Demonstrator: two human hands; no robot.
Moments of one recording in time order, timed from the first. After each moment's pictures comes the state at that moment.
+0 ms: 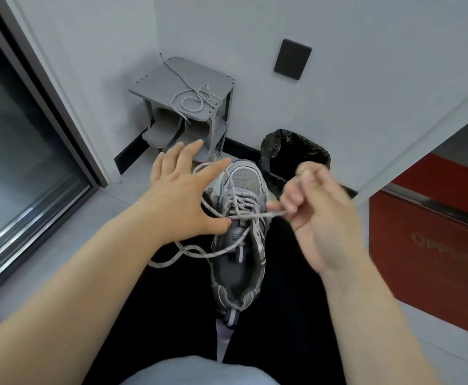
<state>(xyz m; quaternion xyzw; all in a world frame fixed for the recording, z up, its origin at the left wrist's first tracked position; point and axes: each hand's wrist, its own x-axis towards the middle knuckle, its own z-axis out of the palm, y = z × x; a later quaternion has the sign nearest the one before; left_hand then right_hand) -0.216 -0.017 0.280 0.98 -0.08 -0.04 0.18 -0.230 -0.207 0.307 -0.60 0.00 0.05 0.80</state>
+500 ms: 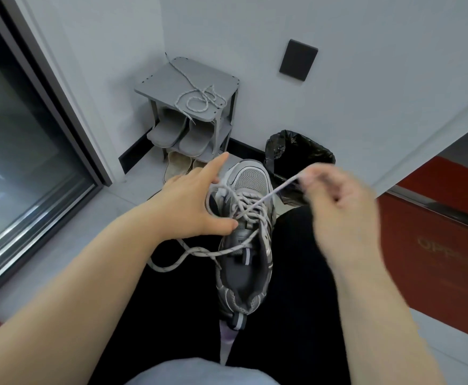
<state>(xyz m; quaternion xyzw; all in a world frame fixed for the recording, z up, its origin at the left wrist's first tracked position) -0.210 -0.010 0.272 0.94 -0.11 -0.10 0.32 -0.224 -0.214 0.303 -0.84 -0.05 -0.16 0.52</state>
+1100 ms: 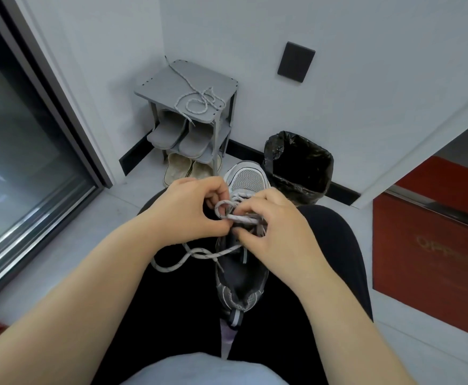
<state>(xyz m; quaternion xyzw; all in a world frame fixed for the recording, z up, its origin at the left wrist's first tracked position) -0.214 -0.012 0.260 0.91 -0.16 -0.02 0.38 -0.238 -0.186 0.279 -0.93 -0.20 -0.01 0.31</state>
